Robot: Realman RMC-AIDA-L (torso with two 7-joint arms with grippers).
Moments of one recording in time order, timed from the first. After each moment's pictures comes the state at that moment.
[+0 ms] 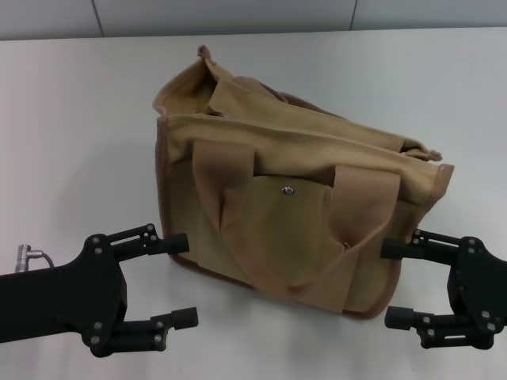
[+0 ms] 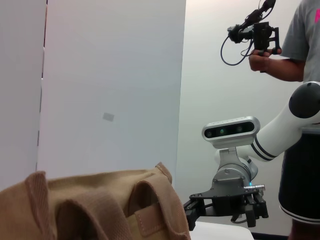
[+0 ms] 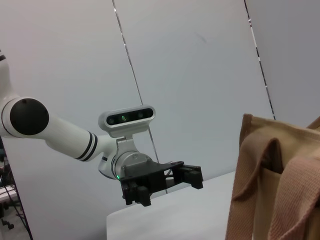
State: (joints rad) left arm -0.30 -2.03 0.85 0.52 1.78 1.95 -0.90; right arm 0.38 2.08 -0.40 -0.53 -2.21 -2.03 1.01
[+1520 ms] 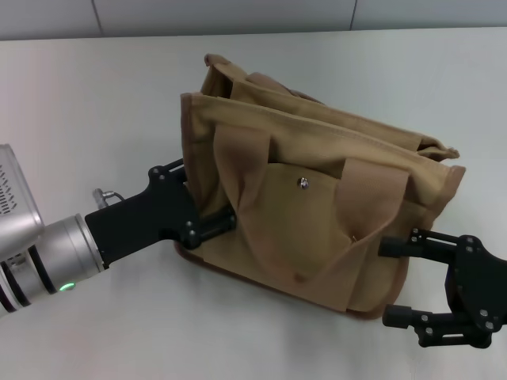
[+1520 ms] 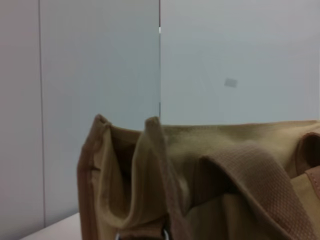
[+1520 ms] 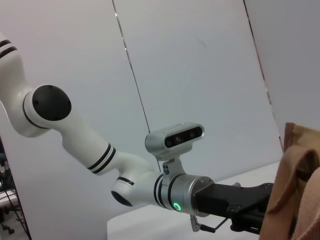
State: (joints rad) left arm -0.51 -2.08 0.61 0.12 1.78 1.48 -0.60; right arm 0.38 2.08 -0.41 -0.51 -2.20 -2.03 1.01
